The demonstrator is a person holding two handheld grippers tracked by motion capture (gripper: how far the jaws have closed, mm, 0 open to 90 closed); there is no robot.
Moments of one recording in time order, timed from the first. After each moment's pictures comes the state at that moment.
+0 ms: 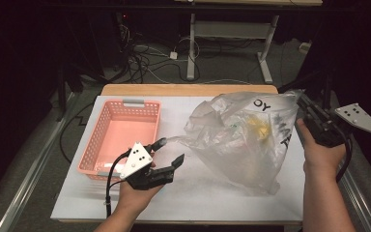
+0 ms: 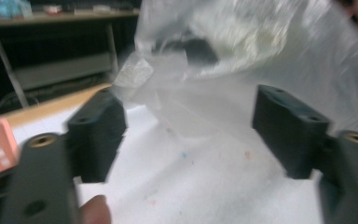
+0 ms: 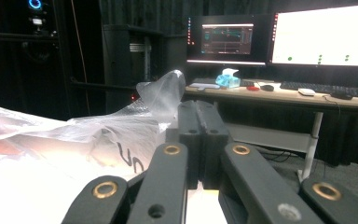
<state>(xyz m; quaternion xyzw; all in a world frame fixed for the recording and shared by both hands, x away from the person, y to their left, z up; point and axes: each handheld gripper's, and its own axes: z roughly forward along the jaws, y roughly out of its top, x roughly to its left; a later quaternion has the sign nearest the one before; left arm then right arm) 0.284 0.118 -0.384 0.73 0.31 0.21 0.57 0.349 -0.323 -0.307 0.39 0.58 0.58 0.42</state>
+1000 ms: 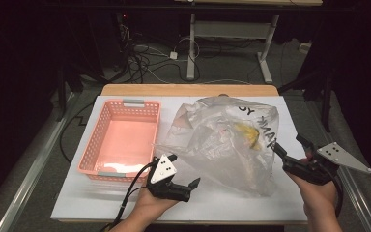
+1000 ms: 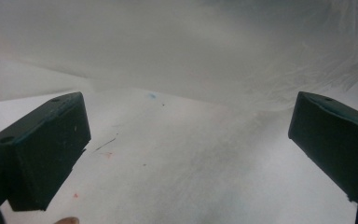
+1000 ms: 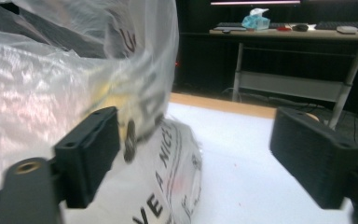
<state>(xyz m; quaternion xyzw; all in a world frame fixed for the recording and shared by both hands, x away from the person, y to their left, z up) 0.291 0.082 -0.440 0.79 0.30 0.16 0.52 0.301 -0.322 -0.383 0.42 0.65 0.54 0.34</state>
